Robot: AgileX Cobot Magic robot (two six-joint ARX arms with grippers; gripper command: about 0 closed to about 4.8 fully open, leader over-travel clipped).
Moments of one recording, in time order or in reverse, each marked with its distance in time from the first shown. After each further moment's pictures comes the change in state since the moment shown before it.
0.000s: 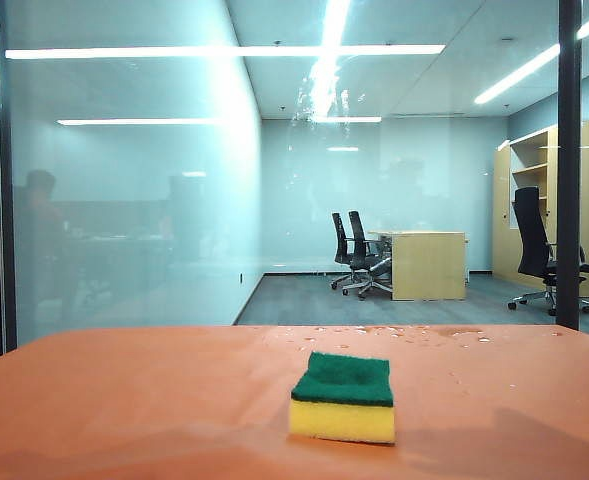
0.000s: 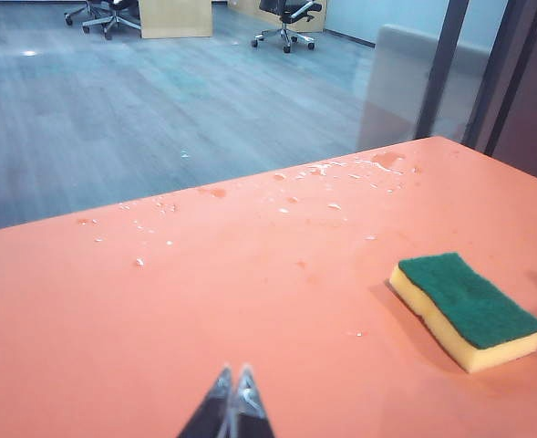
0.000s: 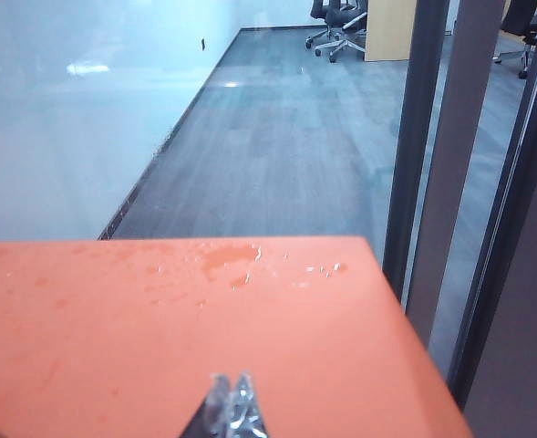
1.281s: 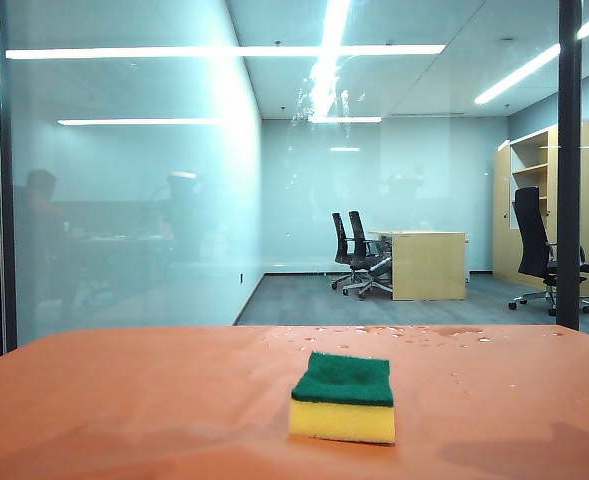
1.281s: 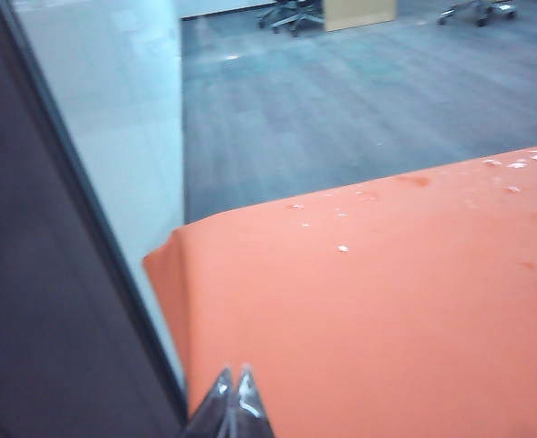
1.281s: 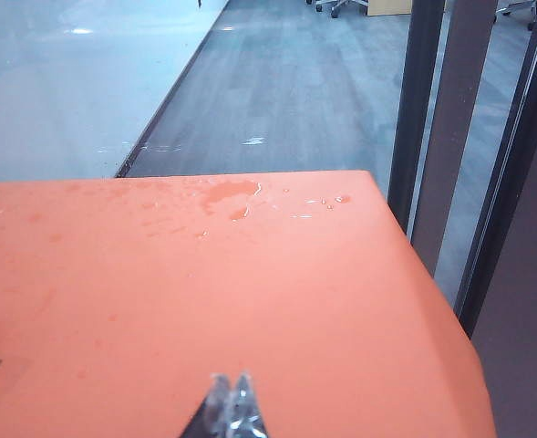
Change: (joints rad) left arm 0.000 0.000 0.000 0.014 -0.400 0.134; right arm 0.000 -0.172 -0.095 -0.158 -0.001 0.013
